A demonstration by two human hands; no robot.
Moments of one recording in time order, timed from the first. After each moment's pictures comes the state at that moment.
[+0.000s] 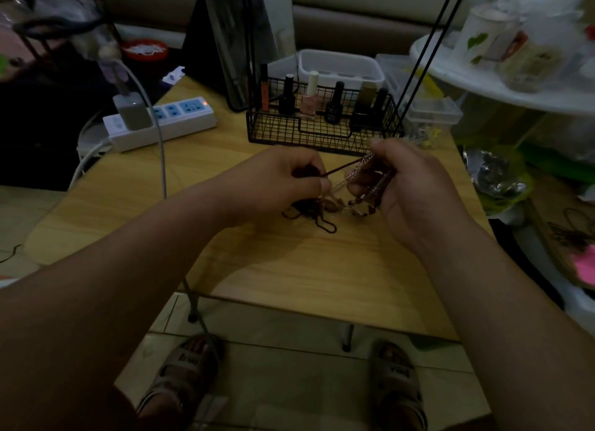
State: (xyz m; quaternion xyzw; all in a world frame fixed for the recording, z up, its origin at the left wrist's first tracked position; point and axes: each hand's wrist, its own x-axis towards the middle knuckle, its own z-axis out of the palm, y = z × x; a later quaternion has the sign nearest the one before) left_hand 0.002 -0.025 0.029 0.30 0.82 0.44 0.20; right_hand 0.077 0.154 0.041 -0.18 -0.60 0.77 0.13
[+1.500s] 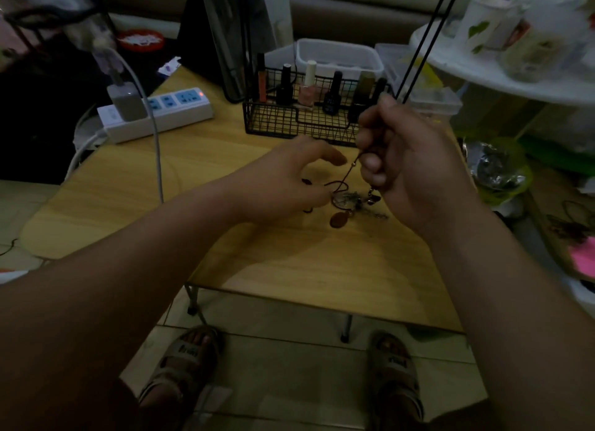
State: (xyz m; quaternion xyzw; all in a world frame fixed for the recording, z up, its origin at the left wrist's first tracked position) left_hand 0.005 -0.015 0.022 0.36 0.86 0.34 0.13; right_hand 0.076 0.164 0.052 -0.06 -0.64 0.76 0.08
